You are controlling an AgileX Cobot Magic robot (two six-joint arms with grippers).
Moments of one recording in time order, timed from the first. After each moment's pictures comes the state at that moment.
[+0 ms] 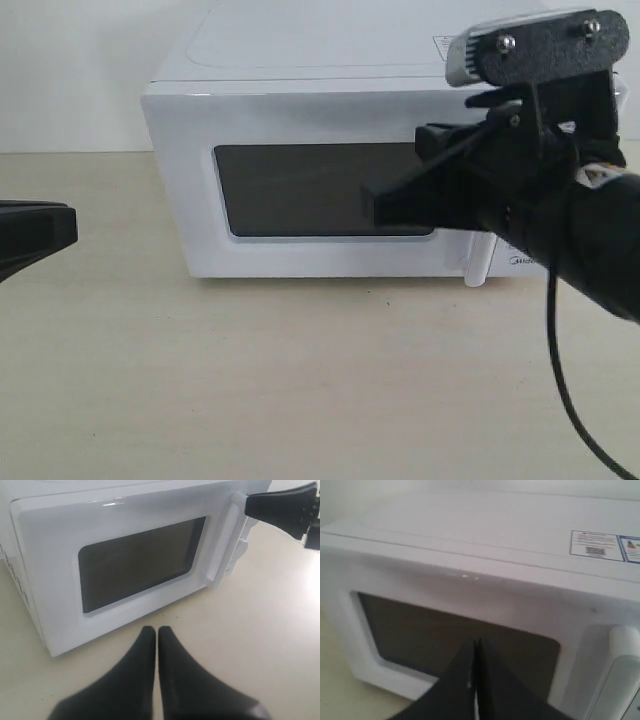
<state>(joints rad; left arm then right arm) -0.29 0.74 -0.48 -1.14 0.46 1.12 0.75 1.26 -0.60 0.98 -0.59 -0.78</state>
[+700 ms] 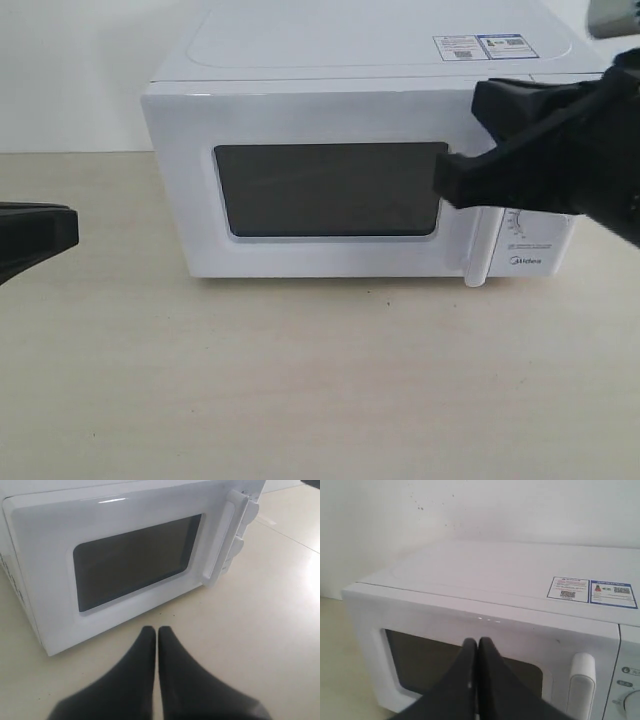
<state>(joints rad) -0.29 0.74 -0.48 -1.14 0.46 1.12 0.77 0.98 -0.52 0.98 -0.55 -0.82</state>
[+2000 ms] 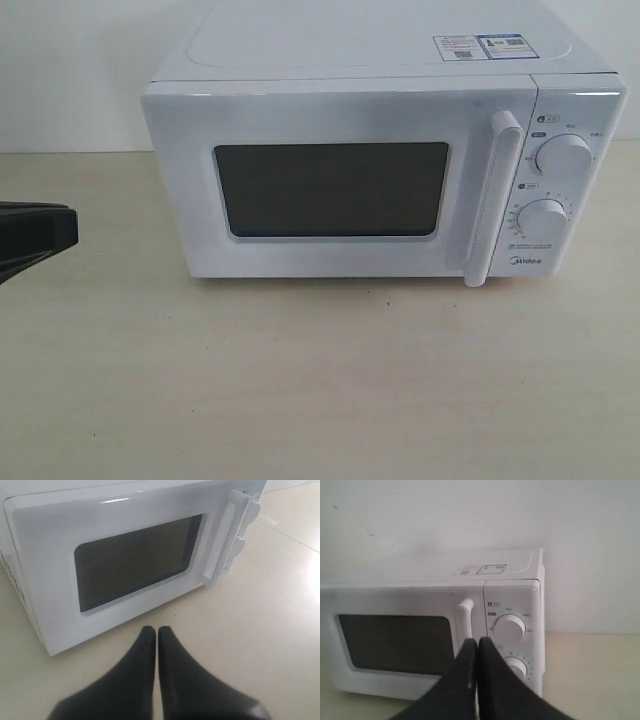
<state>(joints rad) -0.29 0.74 -0.48 -1.14 0.46 1.12 0.13 0.01 -0.24 0.08 0.27 0.03</state>
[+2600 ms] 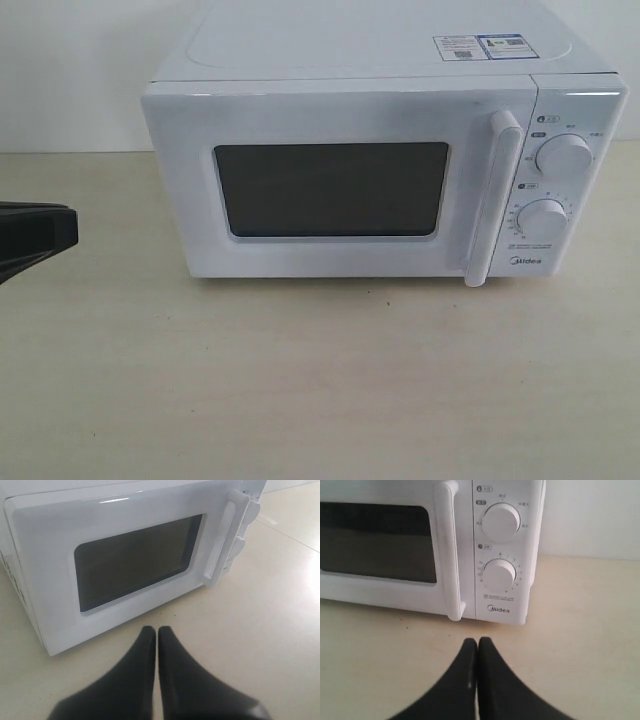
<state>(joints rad) -0.29 0.74 -0.48 -1.14 0.46 1.12 0.13 0.00 -0.01 0.01 0.29 0.01</state>
